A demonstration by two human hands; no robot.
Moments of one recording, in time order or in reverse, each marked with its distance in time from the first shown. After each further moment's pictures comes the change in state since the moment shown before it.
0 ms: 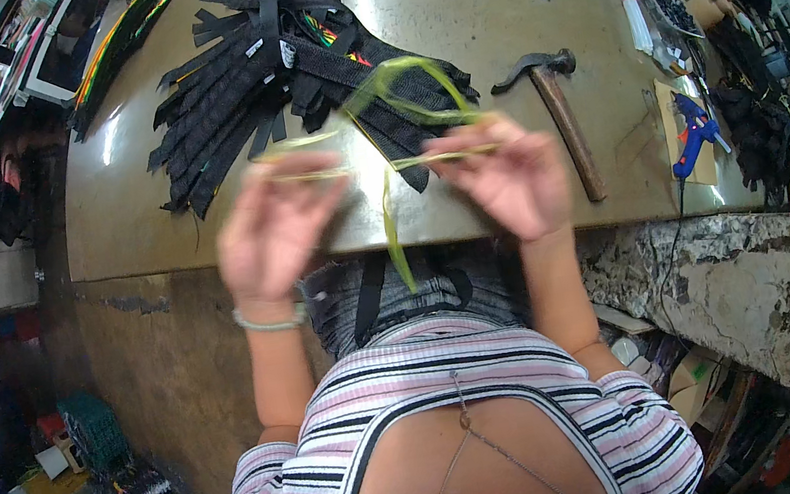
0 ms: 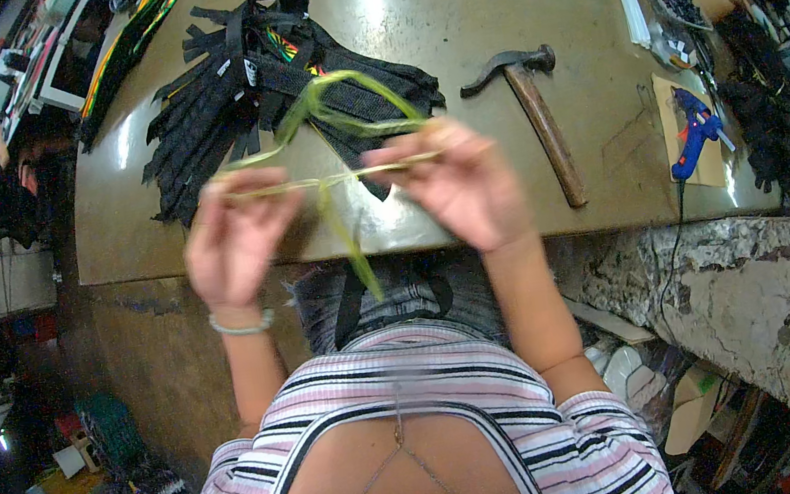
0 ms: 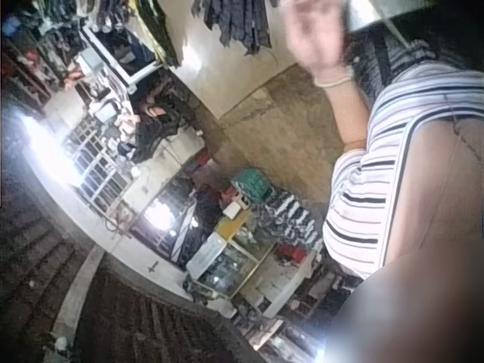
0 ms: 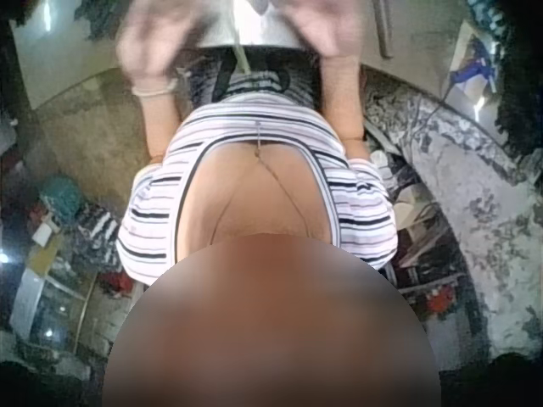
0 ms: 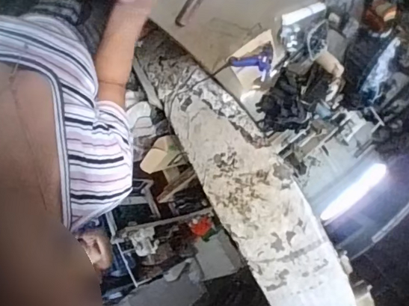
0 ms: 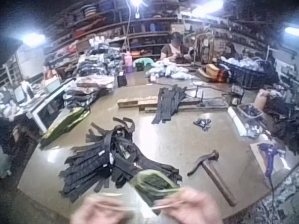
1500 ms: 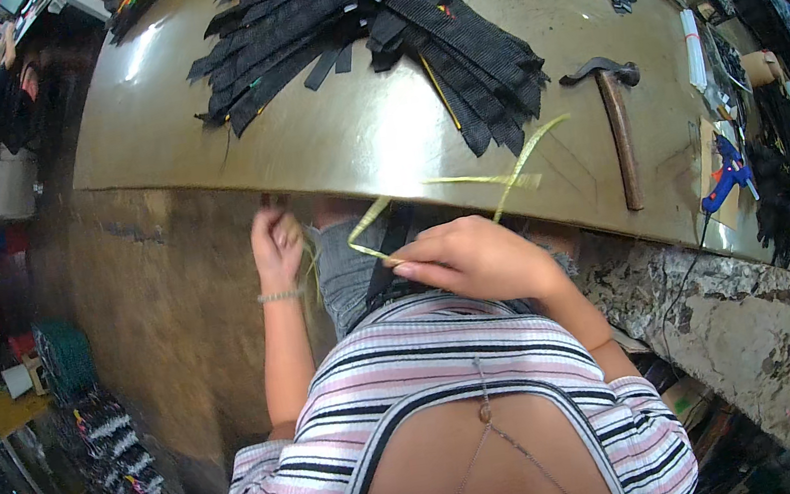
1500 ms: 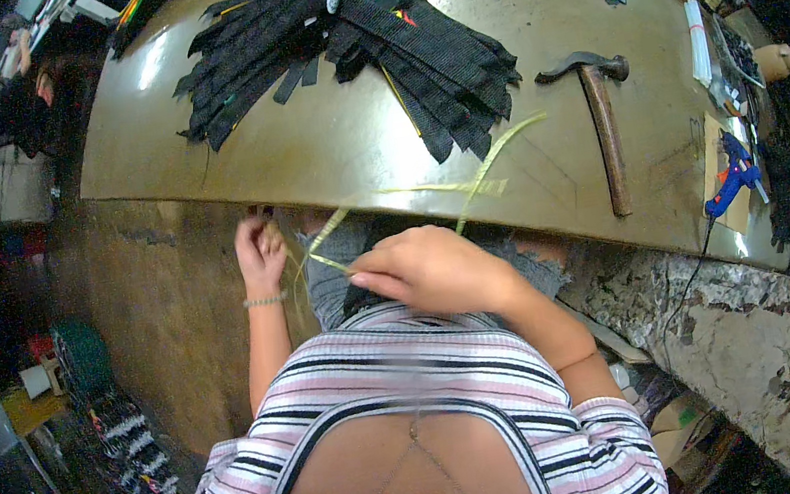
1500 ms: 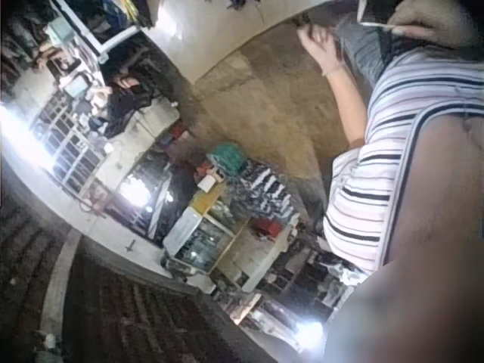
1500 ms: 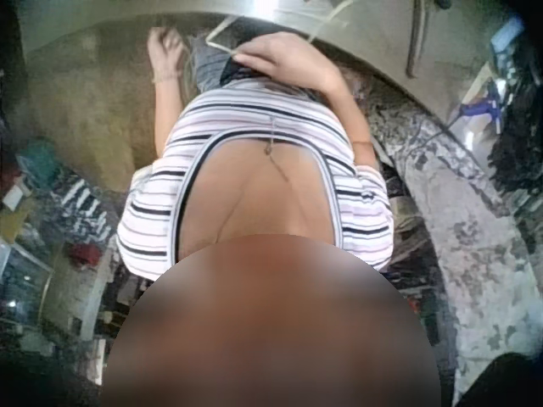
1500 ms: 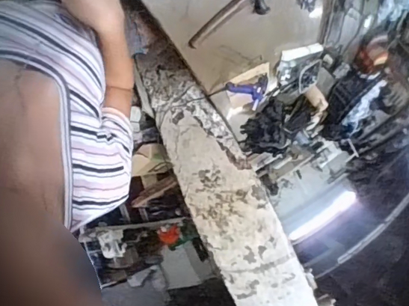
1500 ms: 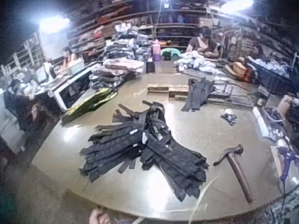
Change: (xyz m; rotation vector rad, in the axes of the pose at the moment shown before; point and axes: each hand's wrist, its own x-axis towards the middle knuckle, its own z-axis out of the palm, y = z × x) left_hand -0.105 -0.033 -0.200 -0.014 0.721 0.197; right_hand -0.026 0.069 0.042 -1.518 -0.715 0.182
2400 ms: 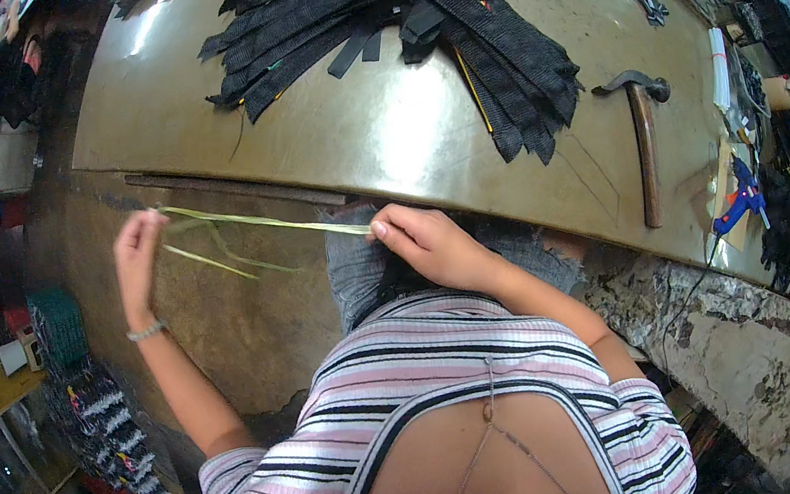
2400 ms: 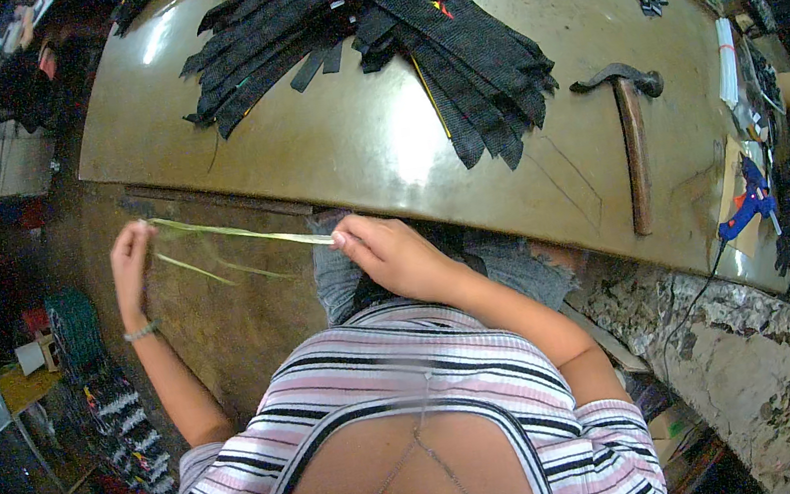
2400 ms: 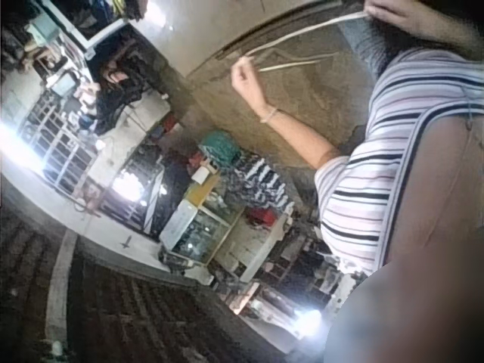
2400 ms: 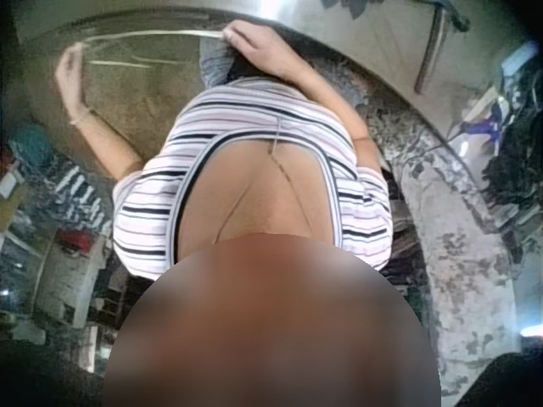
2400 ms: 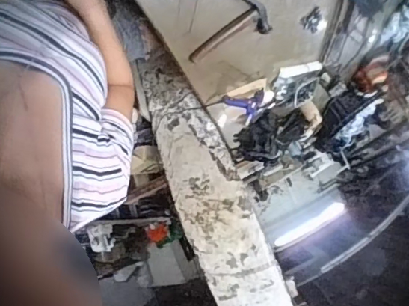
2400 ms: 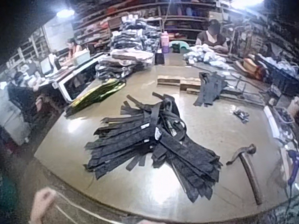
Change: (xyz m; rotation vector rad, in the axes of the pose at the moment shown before) left_hand -0.061 0.211 0.029 1.501 -0.015 0.532; right_hand 0.048 0.030 0.052 0.408 0.119 0.250
